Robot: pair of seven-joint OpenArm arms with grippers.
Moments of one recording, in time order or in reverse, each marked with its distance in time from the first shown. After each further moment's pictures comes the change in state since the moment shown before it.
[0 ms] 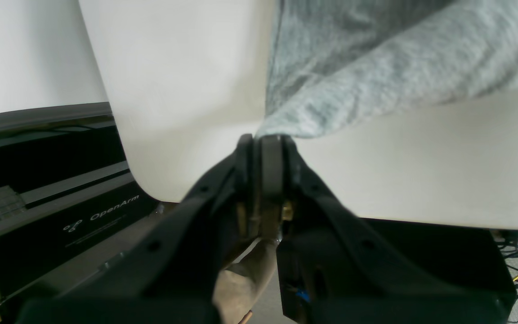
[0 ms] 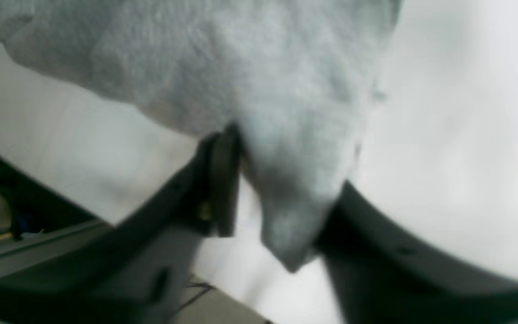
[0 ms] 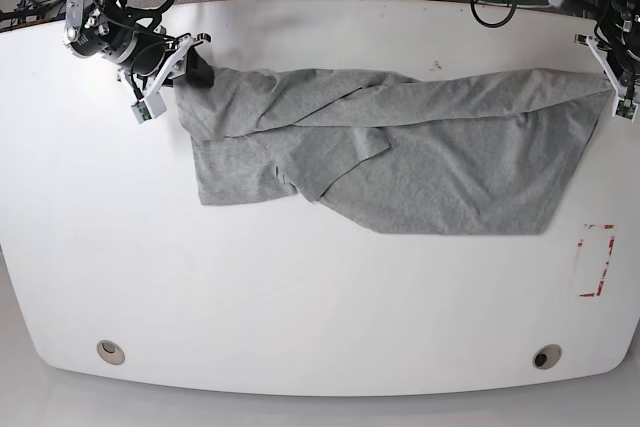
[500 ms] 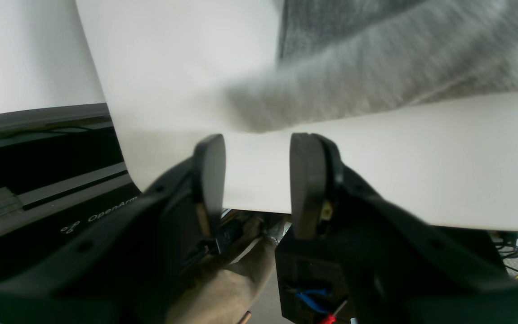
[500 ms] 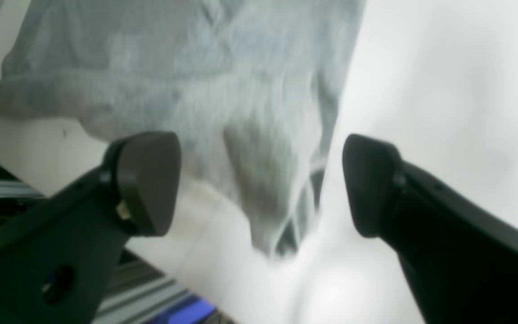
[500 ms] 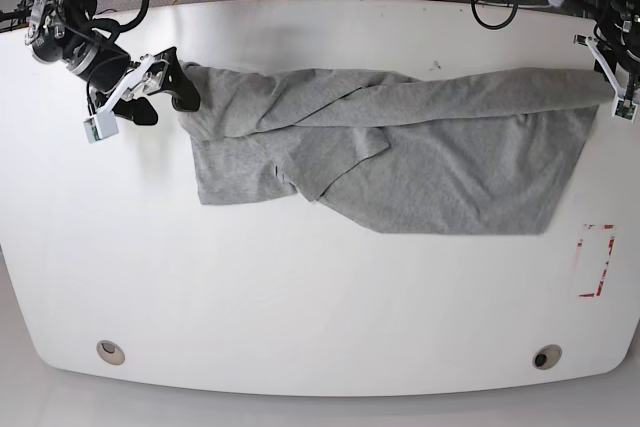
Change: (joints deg) left arm -0.1 0.2 0.2 0.0 -0.2 0.0 0.0; right arm 5.0 0.6 11.4 1.9 14.0 1.6 -3.7
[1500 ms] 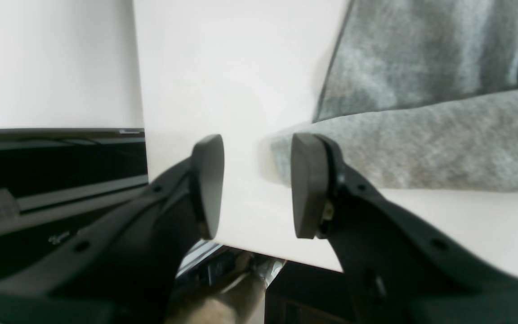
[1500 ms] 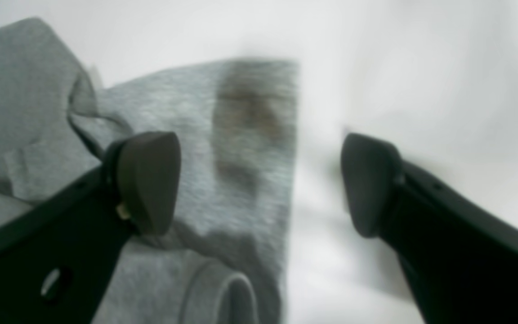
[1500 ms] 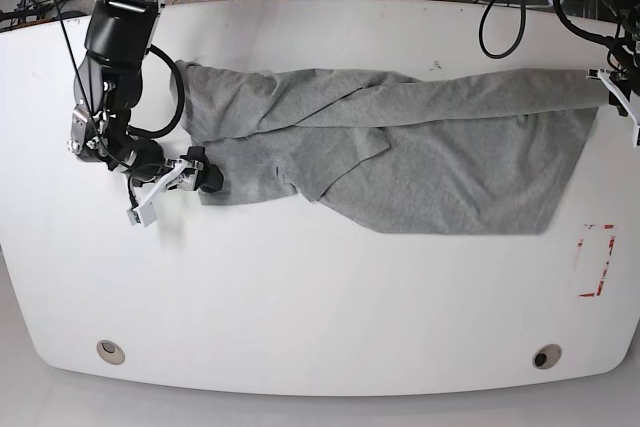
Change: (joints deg) left arm -9.0 1.5 -4.2 0.0 0.0 0.0 0.0; right arm 30.4 -5.0 -10.4 -37.3 -21.4 -3.5 2.0
